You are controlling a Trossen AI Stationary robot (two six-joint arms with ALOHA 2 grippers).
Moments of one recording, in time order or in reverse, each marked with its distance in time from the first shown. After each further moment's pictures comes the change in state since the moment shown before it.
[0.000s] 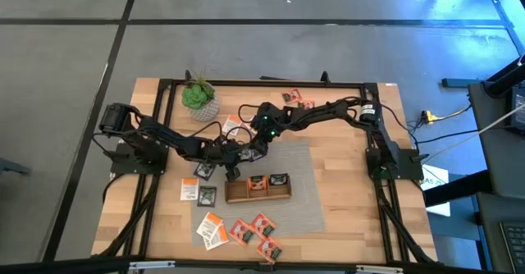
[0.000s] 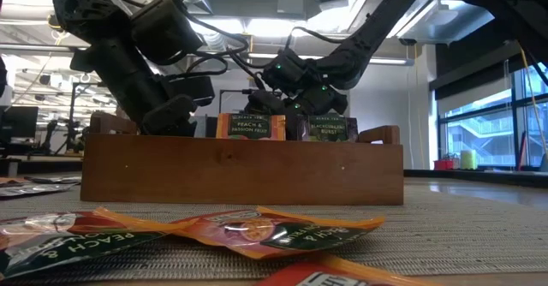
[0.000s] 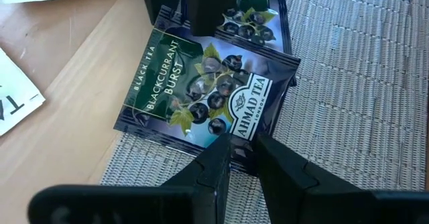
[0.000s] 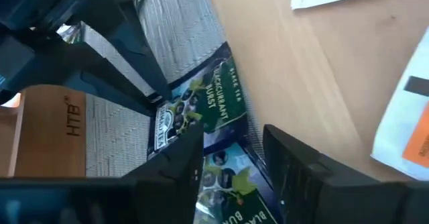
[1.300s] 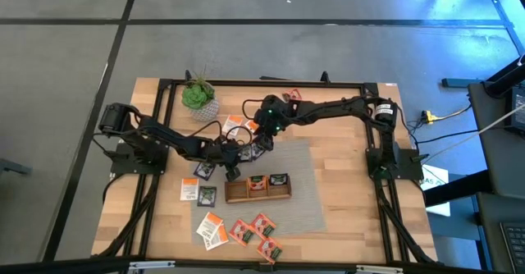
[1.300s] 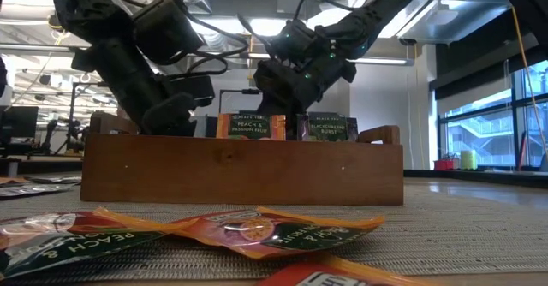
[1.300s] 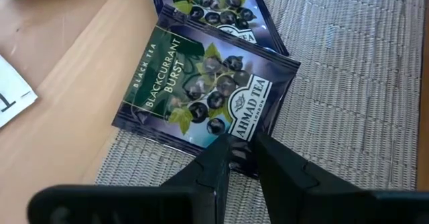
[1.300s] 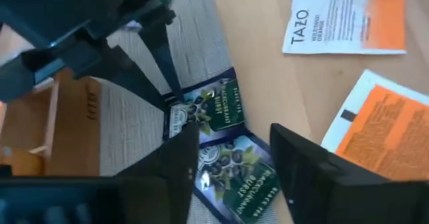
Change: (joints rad) left arm 0.000 -0.004 0.003 -0.002 0.032 -0.003; right arm -0.008 -0.160 0.001 -0.161 0.087 -0.165
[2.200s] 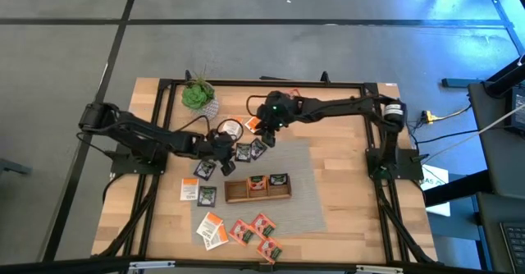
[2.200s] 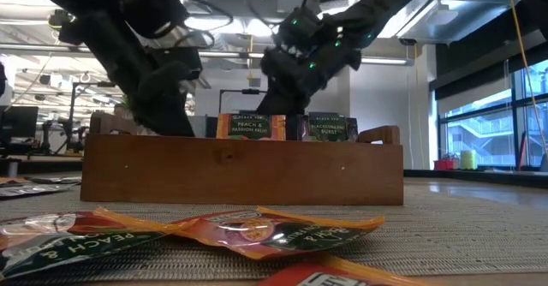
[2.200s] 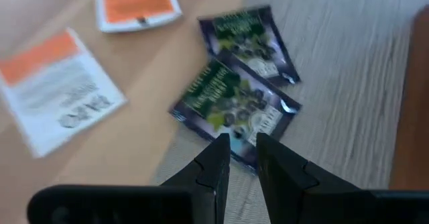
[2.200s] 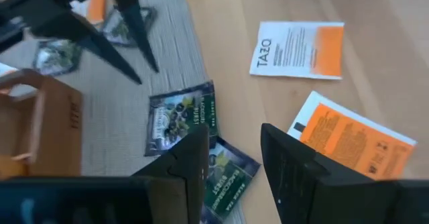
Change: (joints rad) left arm -0.005 -0.221 -0.003 -0.171 -0.080 -0.060; right arm -0.001 -0.069 -0.016 -0.014 0.096 -0.067
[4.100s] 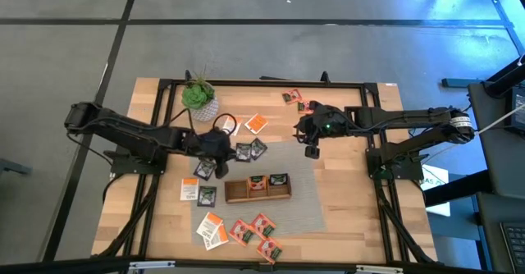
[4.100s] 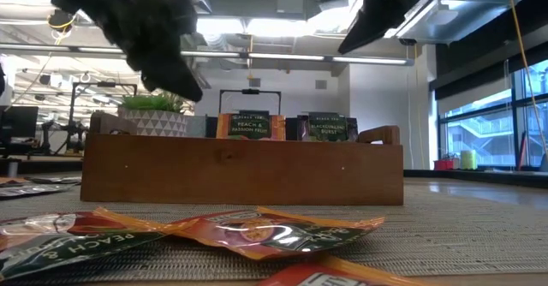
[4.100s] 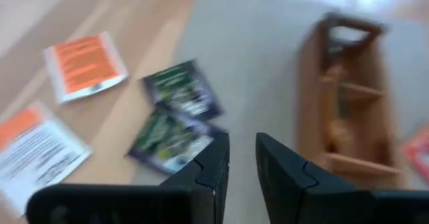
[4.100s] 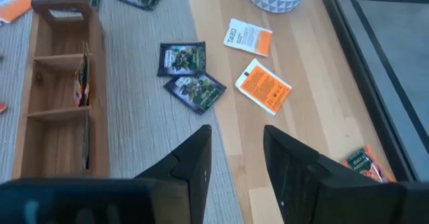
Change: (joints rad) left arm -0.032 -0.205 0.046 -0.078 0.077 0.133; right arm 0.233 -0.668 -0.239 -0.395 0.457 -0.132
